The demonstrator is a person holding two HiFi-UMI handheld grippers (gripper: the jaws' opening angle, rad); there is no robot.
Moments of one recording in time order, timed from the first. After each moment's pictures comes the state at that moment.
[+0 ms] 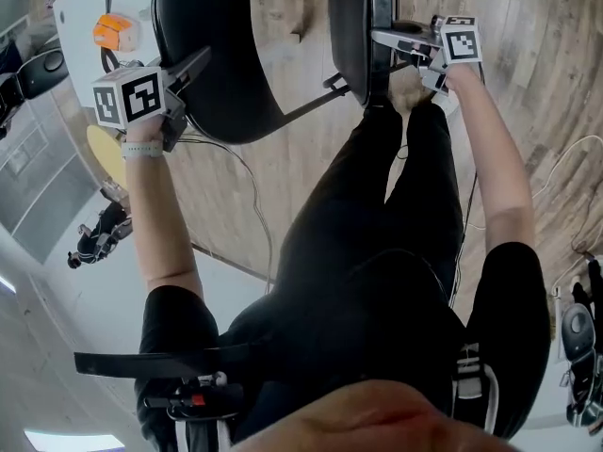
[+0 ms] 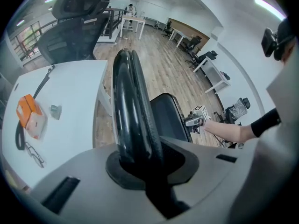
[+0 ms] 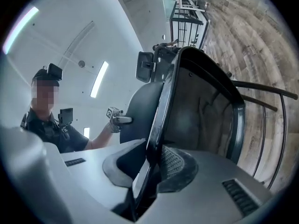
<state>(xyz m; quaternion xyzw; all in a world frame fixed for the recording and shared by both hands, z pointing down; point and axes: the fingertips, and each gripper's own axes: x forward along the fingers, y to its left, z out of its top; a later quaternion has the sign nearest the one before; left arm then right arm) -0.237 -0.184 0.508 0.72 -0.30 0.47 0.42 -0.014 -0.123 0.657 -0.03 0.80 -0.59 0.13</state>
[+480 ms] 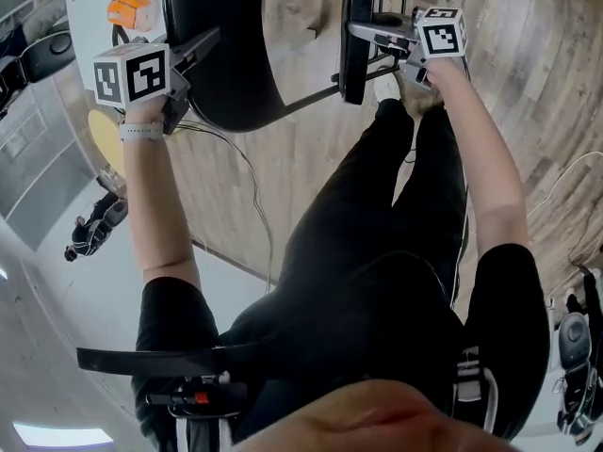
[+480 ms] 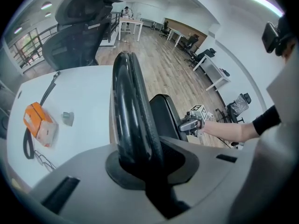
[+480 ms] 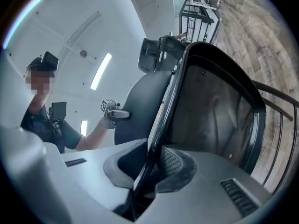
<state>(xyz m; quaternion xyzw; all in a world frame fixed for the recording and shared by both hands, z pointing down) -0.273 -0.199 0.499 0.73 -0.30 0.48 0.39 -0.115 -0.145 0.635 -0.02 0.82 -0.55 0.11</state>
